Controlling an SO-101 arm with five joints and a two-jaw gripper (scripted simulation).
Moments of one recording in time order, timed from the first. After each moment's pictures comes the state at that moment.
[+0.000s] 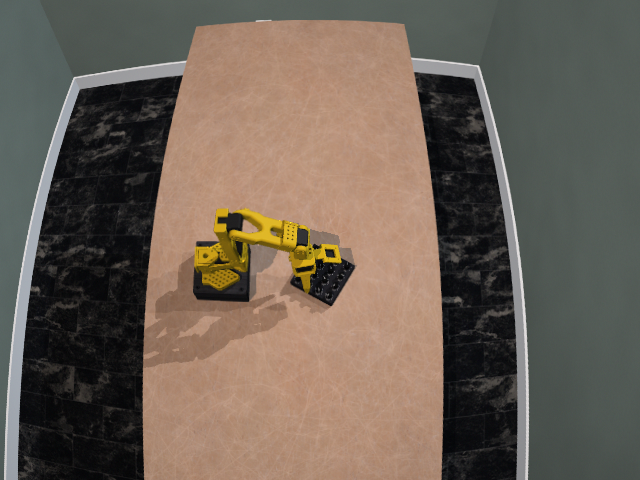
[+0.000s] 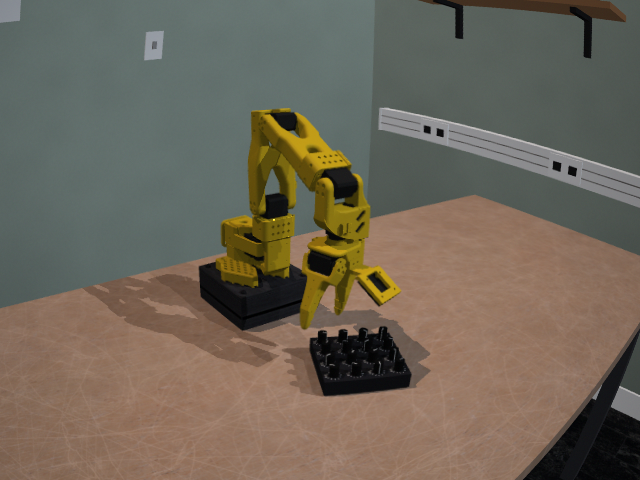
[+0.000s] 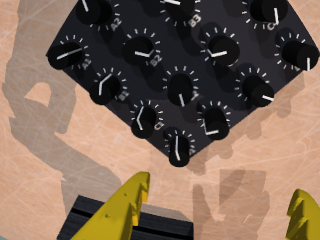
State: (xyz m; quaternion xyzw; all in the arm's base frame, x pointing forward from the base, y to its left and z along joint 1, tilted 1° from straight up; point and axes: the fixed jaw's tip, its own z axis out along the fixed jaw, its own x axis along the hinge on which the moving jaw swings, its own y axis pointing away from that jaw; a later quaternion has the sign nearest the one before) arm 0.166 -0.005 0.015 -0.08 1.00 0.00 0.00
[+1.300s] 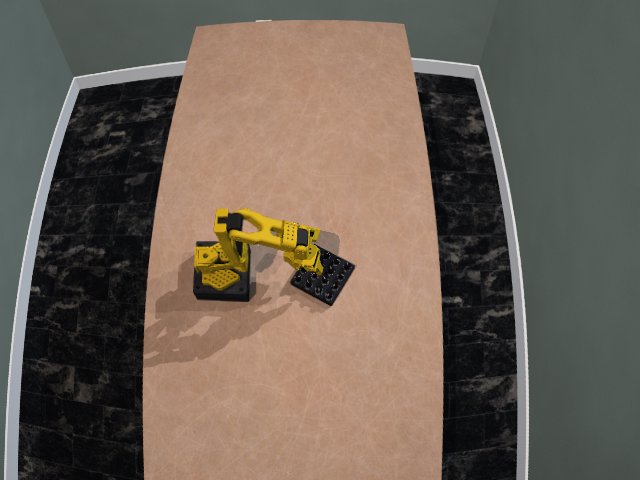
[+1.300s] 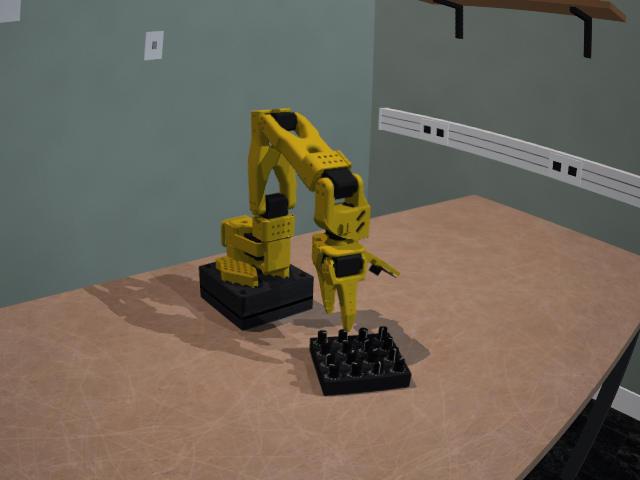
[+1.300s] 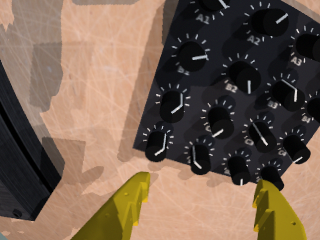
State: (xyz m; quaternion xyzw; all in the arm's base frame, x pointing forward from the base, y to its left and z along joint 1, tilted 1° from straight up) arm 0.160 -0.011 0.015 -0.60 0.80 0.00 0.00
